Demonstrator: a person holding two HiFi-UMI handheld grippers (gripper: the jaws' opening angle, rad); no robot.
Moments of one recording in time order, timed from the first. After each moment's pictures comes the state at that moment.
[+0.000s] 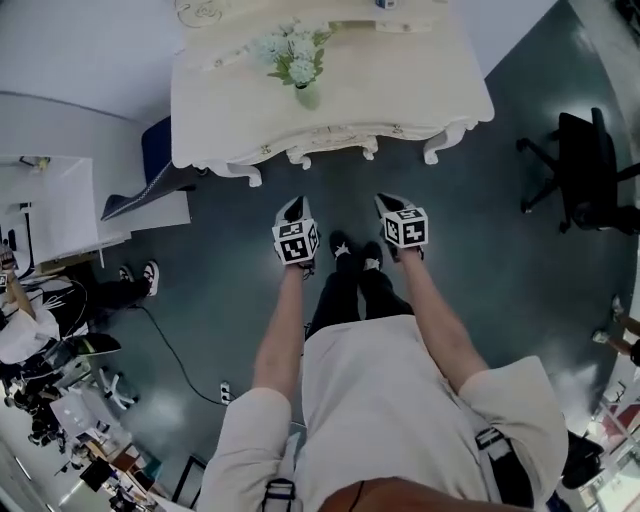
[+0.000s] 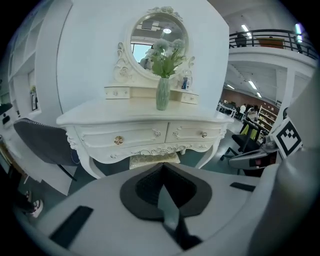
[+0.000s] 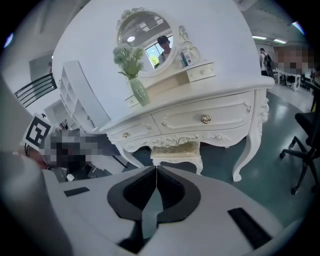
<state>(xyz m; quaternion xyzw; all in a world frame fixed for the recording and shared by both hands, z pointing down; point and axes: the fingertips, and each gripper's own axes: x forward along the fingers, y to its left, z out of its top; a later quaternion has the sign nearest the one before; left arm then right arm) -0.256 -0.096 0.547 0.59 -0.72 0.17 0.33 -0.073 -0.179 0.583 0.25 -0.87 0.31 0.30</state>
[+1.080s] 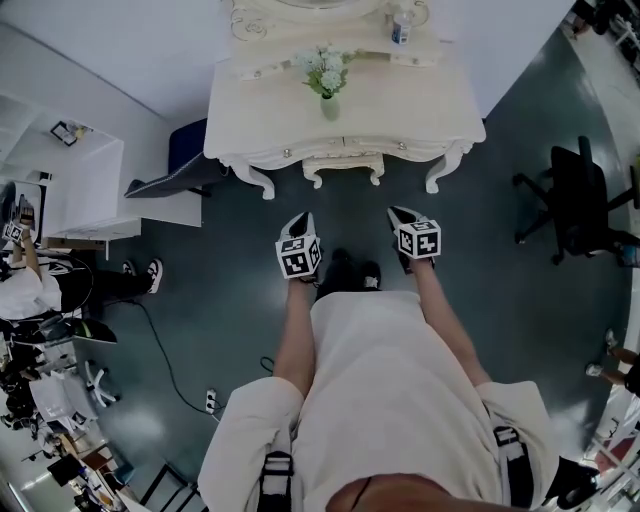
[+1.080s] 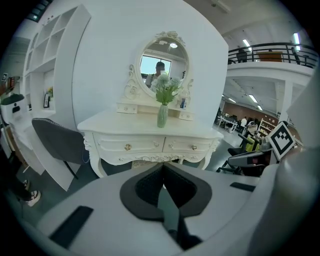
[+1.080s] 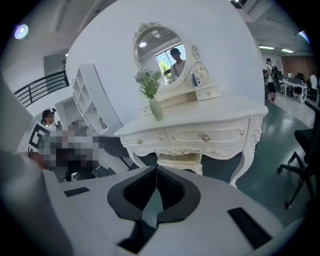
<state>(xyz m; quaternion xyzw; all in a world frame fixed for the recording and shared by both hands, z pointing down) -0.231 -0.012 0.455 0.58 -0.75 0.11 0.30 -0.038 -0.132 0.485 0.23 -0.90 0.26 0.28</state>
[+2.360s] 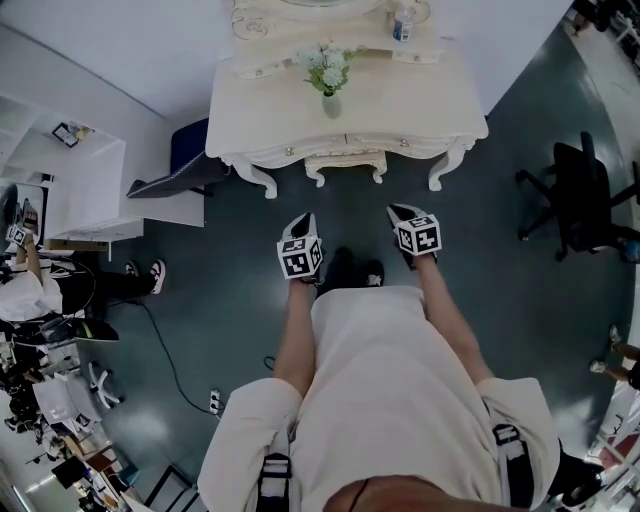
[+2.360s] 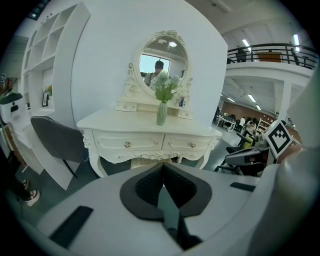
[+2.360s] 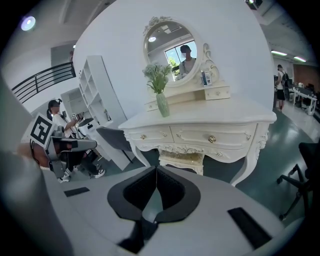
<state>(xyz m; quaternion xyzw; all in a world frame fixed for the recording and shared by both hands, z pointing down) -0.232 -0.003 0.459 0.59 -0.74 0.11 0.31 -0.050 -0.123 0.488 0.20 -0.90 0.23 0.31</state>
